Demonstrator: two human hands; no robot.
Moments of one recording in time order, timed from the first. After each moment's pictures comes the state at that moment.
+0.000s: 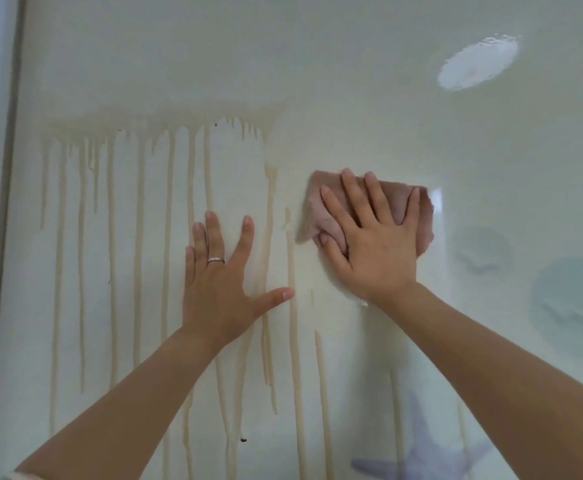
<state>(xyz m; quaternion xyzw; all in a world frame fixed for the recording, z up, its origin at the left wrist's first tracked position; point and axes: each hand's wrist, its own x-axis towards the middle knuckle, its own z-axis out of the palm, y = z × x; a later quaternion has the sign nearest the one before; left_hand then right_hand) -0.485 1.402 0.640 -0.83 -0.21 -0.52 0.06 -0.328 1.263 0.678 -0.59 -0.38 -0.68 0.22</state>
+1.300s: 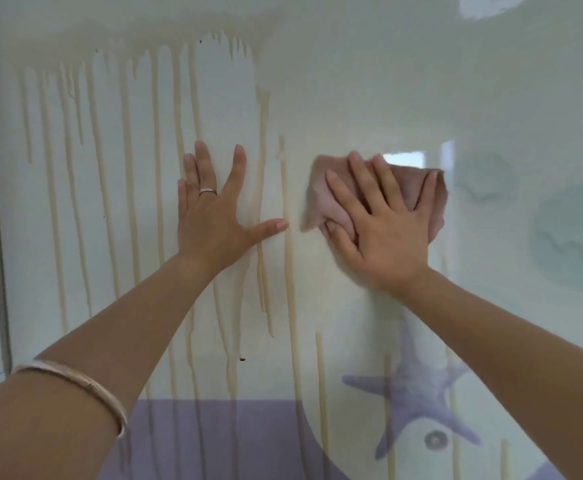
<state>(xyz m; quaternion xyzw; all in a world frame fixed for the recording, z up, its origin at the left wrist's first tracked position) -0.491 1.390 0.644 -0.83 -0.23 -0.50 0.05 -0.321 1.249 0.610 -0.58 -0.40 -0.68 0.21</state>
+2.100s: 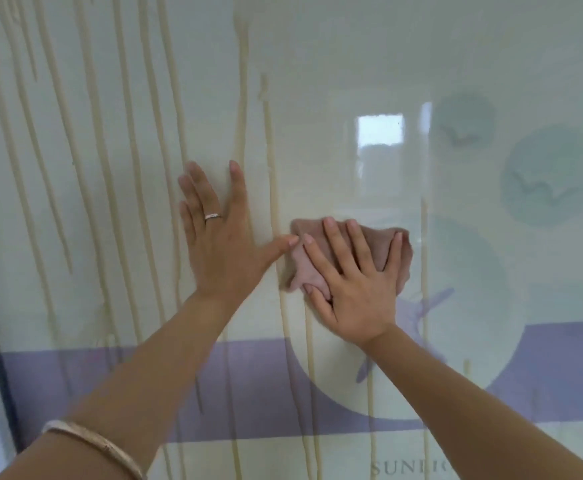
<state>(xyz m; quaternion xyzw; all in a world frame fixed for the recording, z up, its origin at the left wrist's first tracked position) -0.478 1.370 0.550 -0.81 -0.20 -0.55 0.01 -0.333 1.259 0.474 -0.62 -0.39 -0.65 0.18</state>
